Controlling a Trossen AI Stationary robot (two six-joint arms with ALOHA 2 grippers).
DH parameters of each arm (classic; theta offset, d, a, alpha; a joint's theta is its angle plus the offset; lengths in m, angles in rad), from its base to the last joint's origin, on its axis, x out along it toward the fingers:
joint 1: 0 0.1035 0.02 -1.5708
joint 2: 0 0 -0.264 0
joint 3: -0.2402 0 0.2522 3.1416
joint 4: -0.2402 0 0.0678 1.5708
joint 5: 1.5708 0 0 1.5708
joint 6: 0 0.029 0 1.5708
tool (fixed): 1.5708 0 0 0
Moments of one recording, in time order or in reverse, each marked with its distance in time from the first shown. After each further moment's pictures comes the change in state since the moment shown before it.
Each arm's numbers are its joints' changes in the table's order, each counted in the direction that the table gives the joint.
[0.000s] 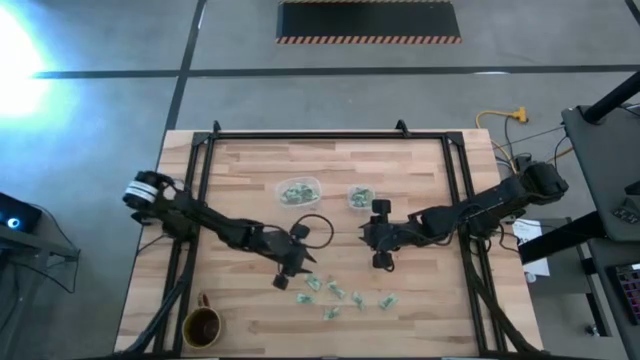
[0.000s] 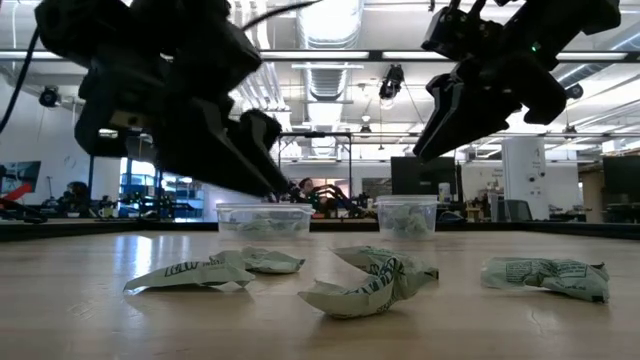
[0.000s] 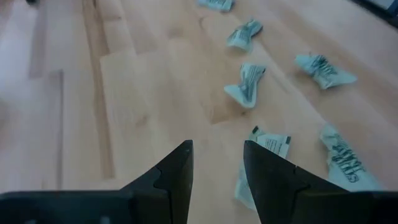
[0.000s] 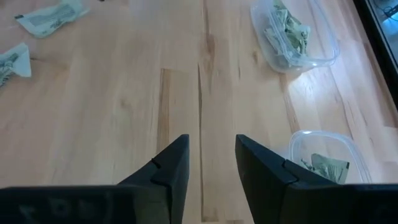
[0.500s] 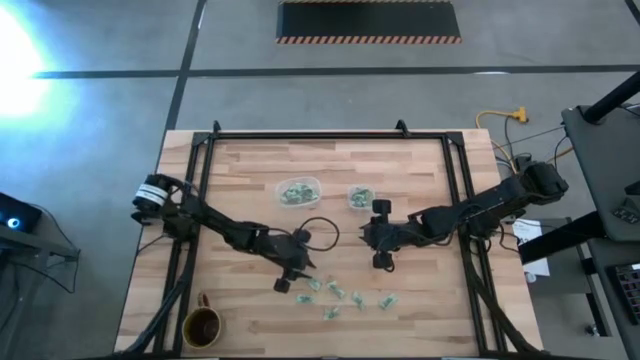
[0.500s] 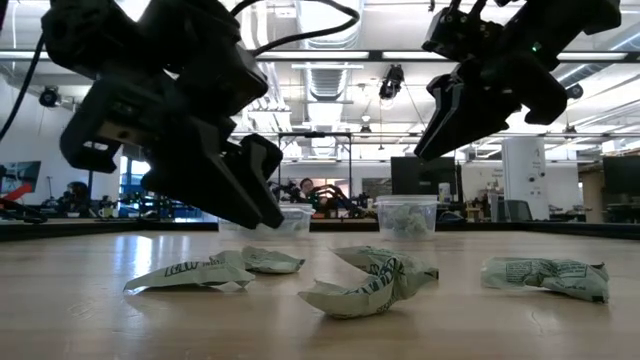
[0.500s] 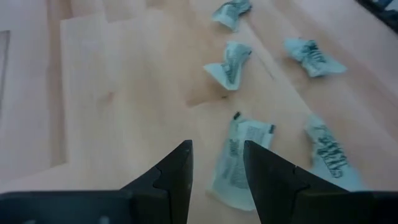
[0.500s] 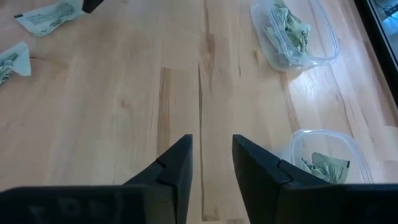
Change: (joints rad) left arm 0.002 0.073 -0.019 -0.001 0.074 -0.093; right arm 0.002 0.000 0.000 -0.004 0.000 0.005
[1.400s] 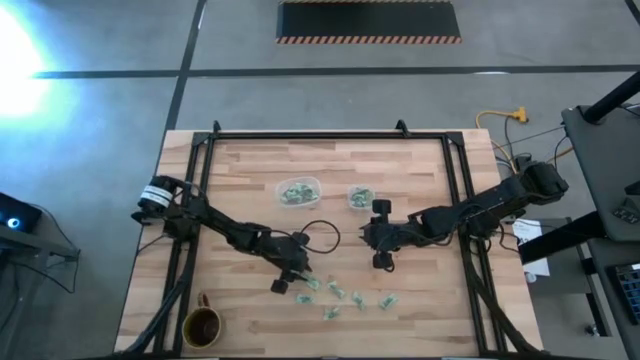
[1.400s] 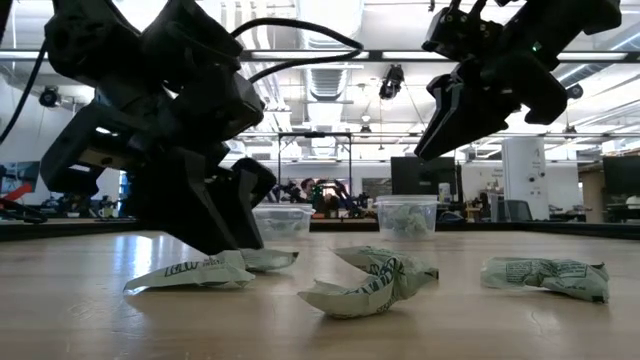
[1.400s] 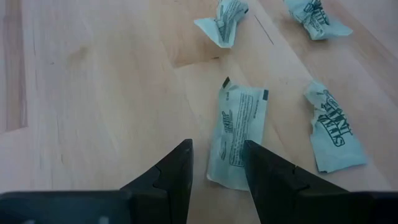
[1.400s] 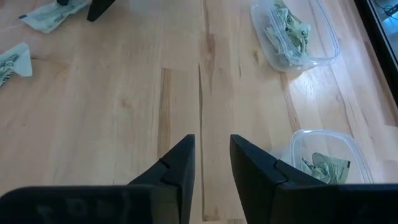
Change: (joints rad) left arm 0.000 0.043 -0.001 -0.051 0.042 -0.025; right arm 0.000 0.000 0.000 0.001 0.000 0.001
